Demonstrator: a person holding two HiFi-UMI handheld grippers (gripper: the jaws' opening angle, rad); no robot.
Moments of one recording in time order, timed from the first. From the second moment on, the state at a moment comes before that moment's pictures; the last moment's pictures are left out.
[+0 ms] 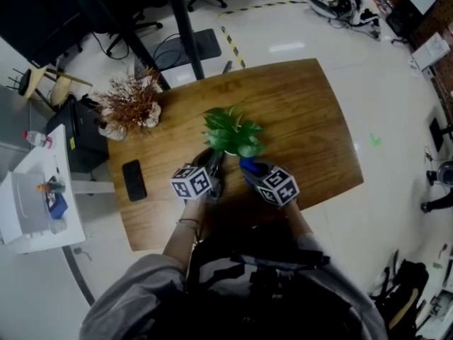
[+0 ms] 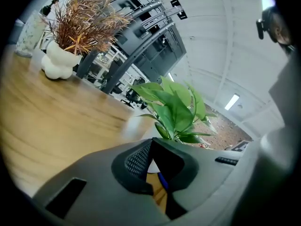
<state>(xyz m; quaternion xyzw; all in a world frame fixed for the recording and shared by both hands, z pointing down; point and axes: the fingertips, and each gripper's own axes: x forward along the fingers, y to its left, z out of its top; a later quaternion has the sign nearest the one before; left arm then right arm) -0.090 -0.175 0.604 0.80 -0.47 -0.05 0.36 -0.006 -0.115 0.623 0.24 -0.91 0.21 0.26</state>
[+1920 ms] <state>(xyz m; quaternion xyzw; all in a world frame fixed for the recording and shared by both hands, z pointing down) -0.138 -0.206 0.603 0.78 -0.51 -0.08 0.36 -0.018 -0.126 0.618 0.19 -0.91 0.17 0.32</state>
